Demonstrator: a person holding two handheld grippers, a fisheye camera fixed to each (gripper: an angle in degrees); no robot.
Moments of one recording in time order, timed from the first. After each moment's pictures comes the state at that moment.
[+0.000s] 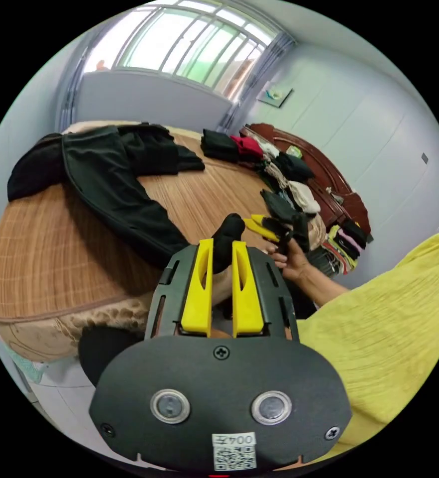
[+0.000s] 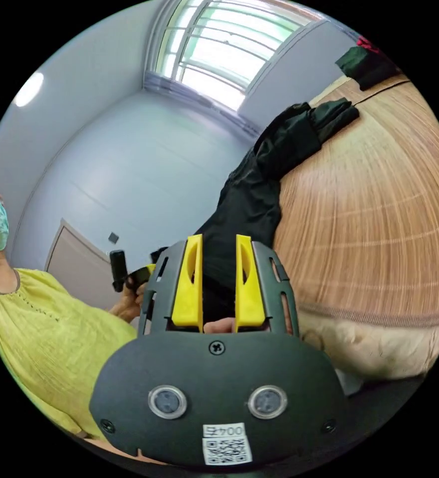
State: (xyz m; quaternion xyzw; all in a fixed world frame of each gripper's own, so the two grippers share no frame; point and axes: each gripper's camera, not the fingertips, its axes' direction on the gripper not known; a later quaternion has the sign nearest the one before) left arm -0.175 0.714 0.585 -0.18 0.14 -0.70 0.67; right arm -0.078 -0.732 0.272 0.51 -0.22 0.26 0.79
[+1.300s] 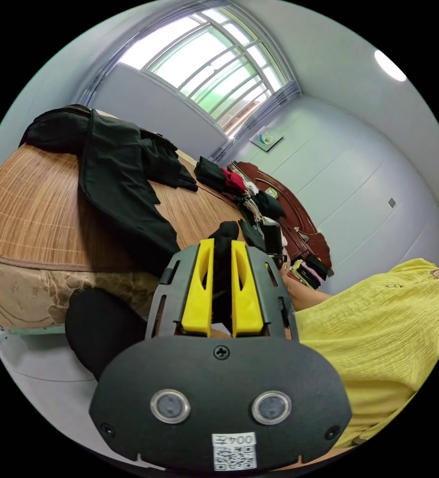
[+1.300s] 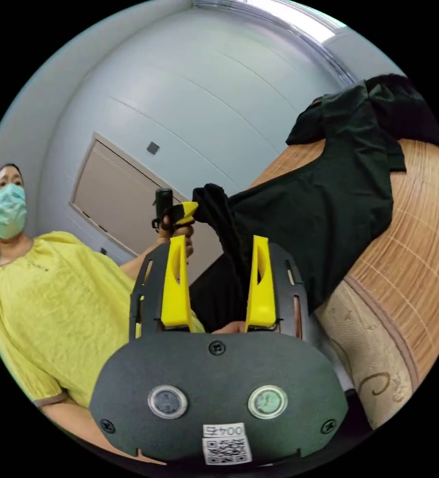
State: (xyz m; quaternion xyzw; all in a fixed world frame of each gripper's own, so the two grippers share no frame) left arm -0.045 0.873 0.495 -0.03 0.12 -0.78 0.61; right arm -0.280 -0.874 0.337 0.35 -0.28 0.03 0.89
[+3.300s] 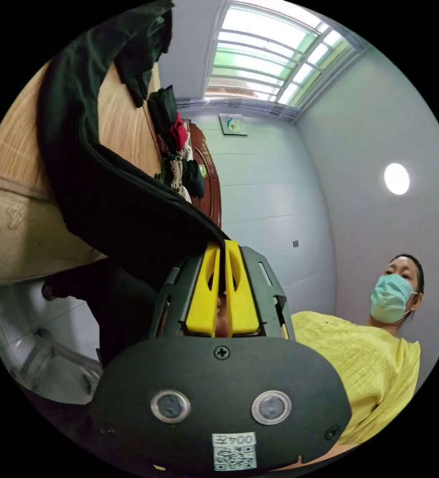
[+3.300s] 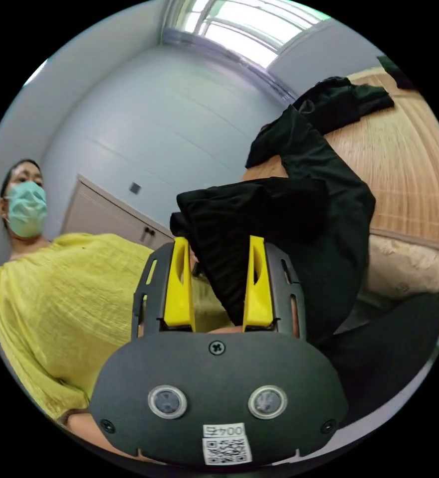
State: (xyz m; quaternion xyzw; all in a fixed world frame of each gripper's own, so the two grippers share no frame) left arm 0.065 0.970 0.737 0.19 0.39 -0.83 0.35; right arm -0.237 -0.608 0.336 0.42 -0.26 0.18 0.85
